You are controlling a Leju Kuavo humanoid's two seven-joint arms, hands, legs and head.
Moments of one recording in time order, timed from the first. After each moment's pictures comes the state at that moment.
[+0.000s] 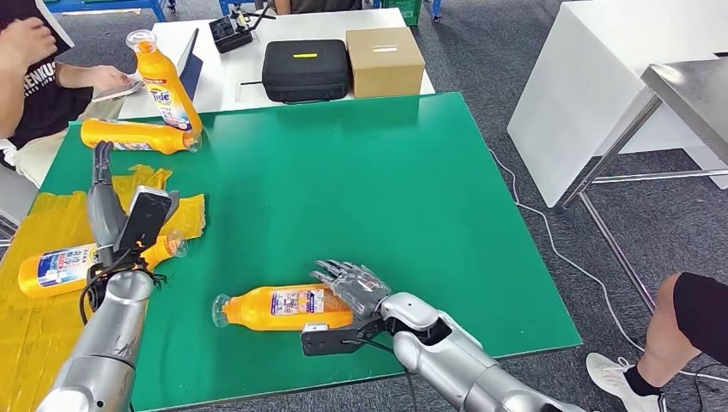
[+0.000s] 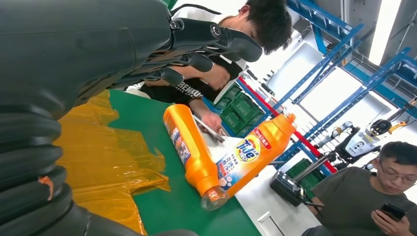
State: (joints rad) left arm -0.60 -0.08 0.11 -0.85 -0.69 0.60 -0.42; right arm -0.42 0.00 0.80 -0.99 0.87 0.02 -0.07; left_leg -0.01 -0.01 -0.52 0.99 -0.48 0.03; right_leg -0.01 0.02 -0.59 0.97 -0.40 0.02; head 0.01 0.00
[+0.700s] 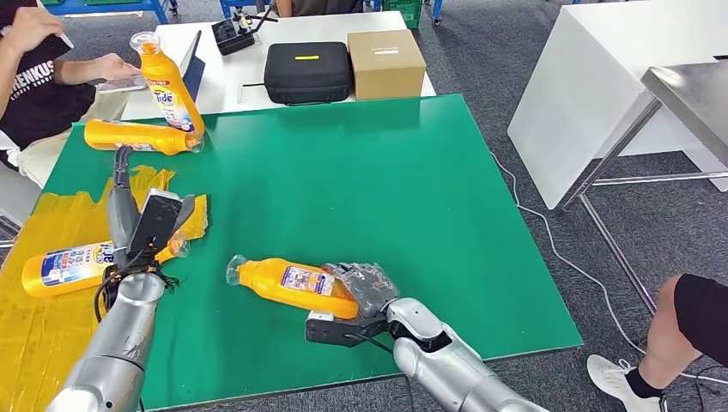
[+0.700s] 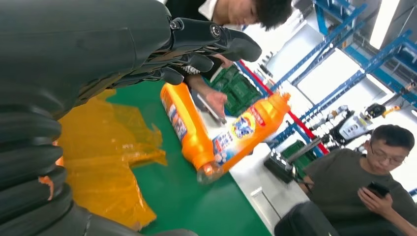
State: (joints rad) left arm -0.59 -0.11 0.09 -0.82 -0.63 0.54 -0.45; right arm -0.35 0.03 0.68 -0.96 0.83 -0.20 -0.06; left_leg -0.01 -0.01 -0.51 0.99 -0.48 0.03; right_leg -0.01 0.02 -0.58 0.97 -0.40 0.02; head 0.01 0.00
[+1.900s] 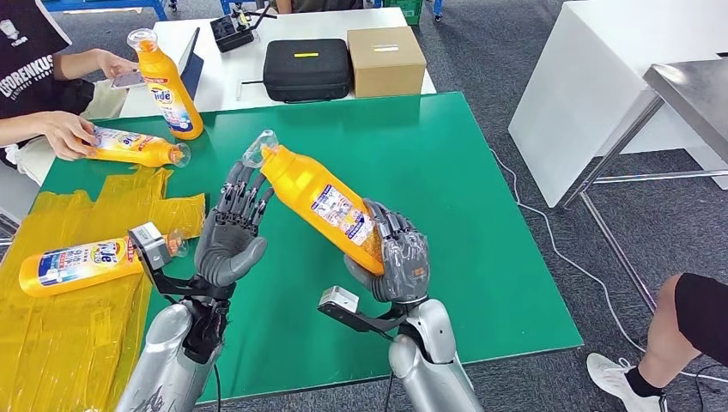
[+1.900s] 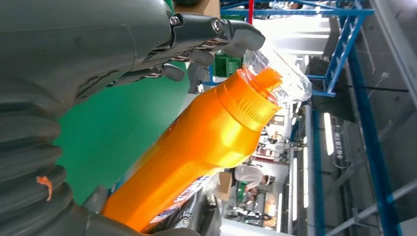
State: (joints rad) left arm -0.34 -0.19 -0.25 -1.24 0.21 -0.32 -0.38; right arm -0.18 0.30 0.19 -1.19 1.14 -0.70 -0.41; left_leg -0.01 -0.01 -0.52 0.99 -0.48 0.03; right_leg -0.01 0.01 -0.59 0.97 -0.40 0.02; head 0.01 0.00
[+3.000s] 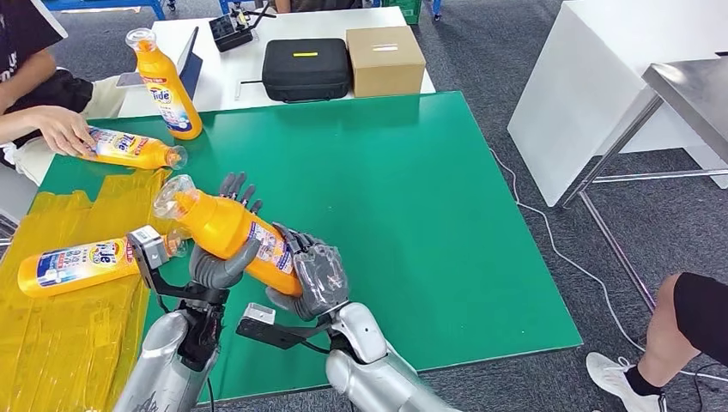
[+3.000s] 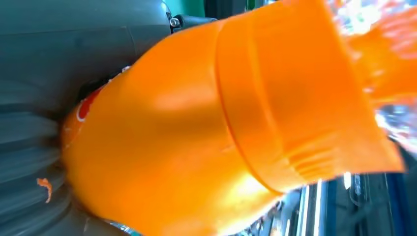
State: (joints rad) left arm -0.32 -0.16 -0.25 -1.21 0.28 -0.22 -0.38; right arm -0.39 0.36 0.65 -0.73 0.95 -0.64 -0.18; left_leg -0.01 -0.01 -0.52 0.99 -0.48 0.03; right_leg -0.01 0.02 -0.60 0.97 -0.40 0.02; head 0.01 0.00
